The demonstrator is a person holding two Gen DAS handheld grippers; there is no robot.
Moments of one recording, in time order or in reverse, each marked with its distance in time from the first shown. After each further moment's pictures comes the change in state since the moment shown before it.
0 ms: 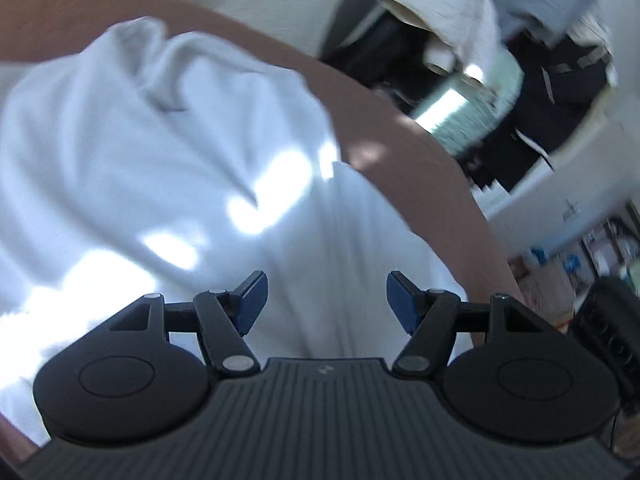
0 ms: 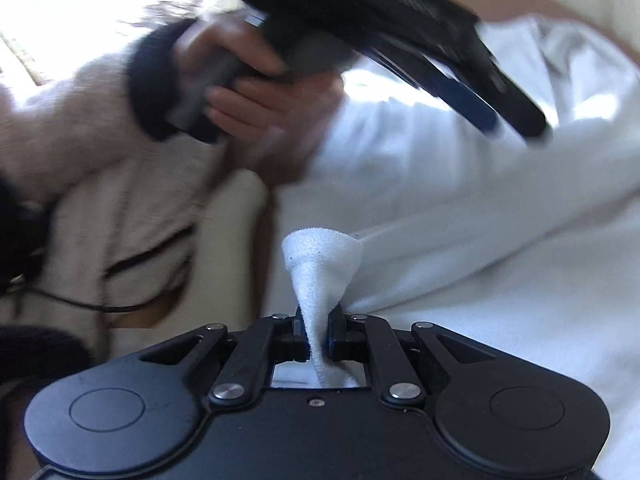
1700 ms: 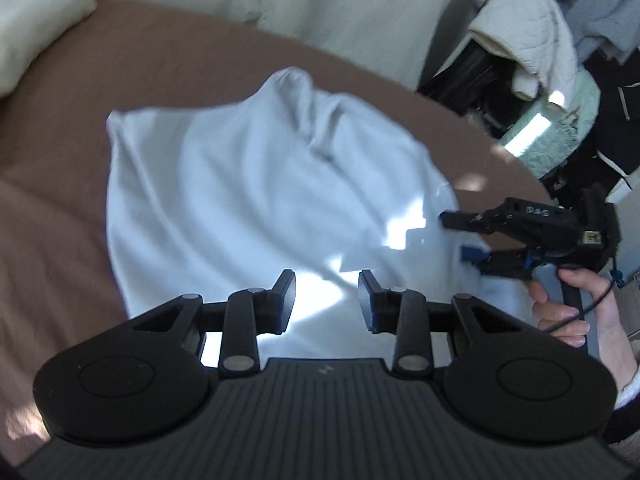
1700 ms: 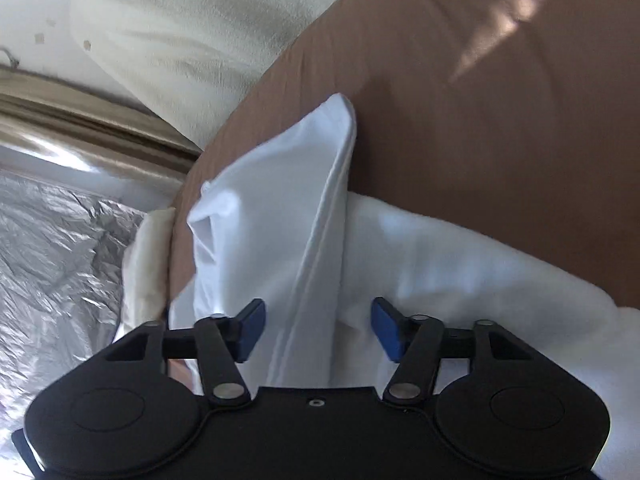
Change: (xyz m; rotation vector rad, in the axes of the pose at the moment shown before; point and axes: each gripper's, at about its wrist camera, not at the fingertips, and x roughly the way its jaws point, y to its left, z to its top) left arm -0.095 0.050 0.005 -0.095 -0.043 0.285; right arm 0.006 -0.172 -0.002 1.180 -0.642 -0.153
